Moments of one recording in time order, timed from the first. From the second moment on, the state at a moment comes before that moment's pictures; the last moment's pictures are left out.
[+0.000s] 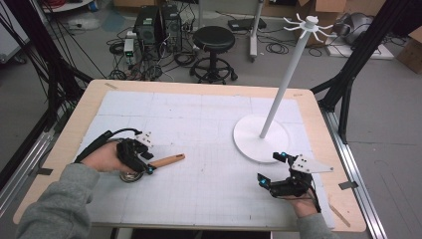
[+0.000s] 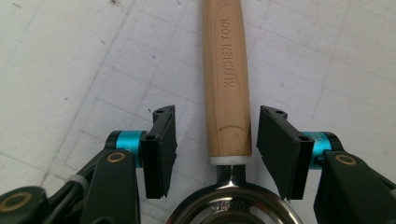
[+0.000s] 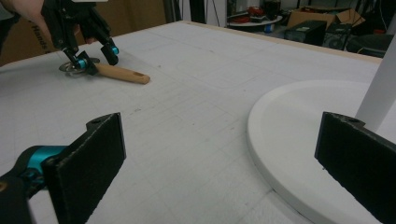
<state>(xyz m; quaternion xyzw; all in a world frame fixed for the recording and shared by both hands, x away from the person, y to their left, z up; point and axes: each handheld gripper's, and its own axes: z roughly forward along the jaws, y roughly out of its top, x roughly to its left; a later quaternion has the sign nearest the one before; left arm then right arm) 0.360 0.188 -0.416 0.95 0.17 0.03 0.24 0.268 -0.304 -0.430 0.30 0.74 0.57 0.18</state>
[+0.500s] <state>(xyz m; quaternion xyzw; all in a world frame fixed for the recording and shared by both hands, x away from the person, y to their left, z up) 0.358 0.188 -0.417 0.96 0.17 0.03 0.23 0.268 -0.305 -0.430 0.30 0.74 0.57 0.18</state>
